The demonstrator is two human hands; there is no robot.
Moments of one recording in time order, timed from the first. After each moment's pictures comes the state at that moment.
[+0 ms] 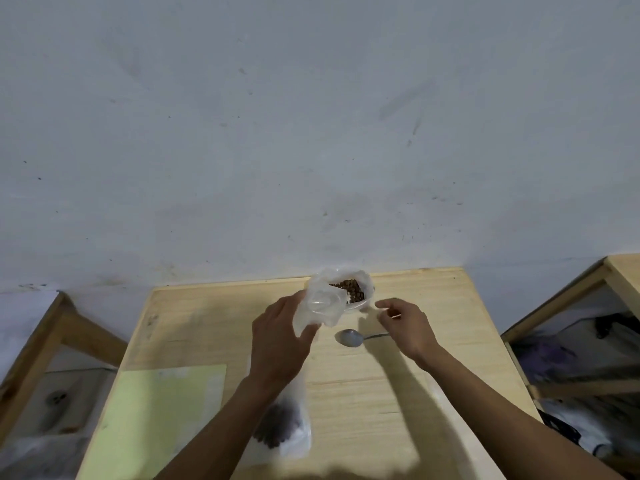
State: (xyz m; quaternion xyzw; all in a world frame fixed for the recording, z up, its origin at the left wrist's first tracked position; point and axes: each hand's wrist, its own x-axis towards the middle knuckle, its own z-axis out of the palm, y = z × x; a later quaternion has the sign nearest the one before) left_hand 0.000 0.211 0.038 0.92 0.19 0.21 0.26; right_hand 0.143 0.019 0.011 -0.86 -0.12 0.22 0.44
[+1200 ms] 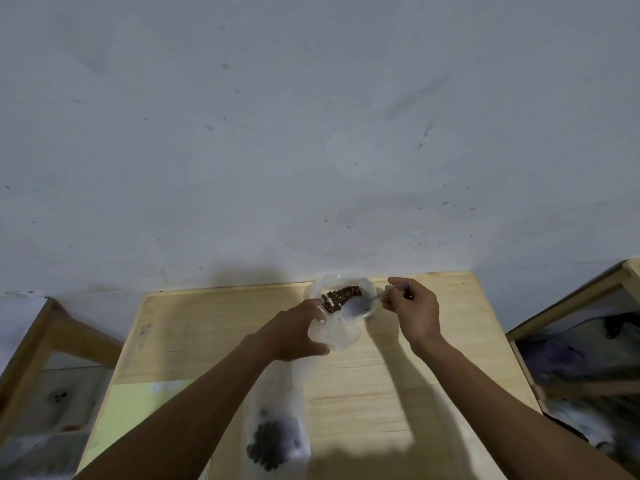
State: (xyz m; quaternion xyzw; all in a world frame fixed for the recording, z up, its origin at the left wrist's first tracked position) left_hand 0.064 0.260 0.004 0.94 0.07 -0.19 0.26; right_hand 0.184 0.044 0.005 -0.78 0.00 0.13 0.61
